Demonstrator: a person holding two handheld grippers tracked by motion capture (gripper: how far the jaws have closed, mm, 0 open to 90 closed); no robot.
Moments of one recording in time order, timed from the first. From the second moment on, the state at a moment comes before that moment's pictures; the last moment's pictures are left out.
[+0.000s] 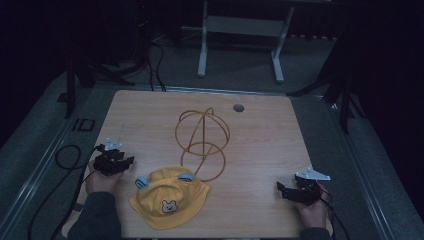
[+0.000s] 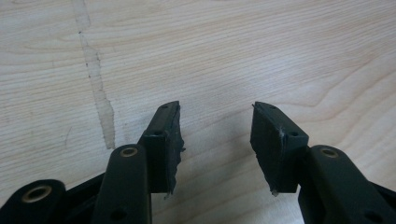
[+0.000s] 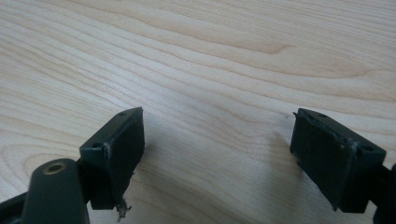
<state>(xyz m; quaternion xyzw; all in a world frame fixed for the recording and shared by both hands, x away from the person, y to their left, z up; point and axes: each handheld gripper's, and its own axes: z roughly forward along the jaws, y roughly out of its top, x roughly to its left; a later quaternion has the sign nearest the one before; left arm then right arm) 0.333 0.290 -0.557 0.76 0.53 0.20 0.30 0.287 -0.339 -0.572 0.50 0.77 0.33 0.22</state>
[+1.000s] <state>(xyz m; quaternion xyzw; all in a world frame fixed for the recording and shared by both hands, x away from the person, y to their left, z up) 0.307 0.286 -0.510 0.79 0.48 0.16 0.34 0.282 -0.335 -0.572 0.50 0.77 0.33 0.21</state>
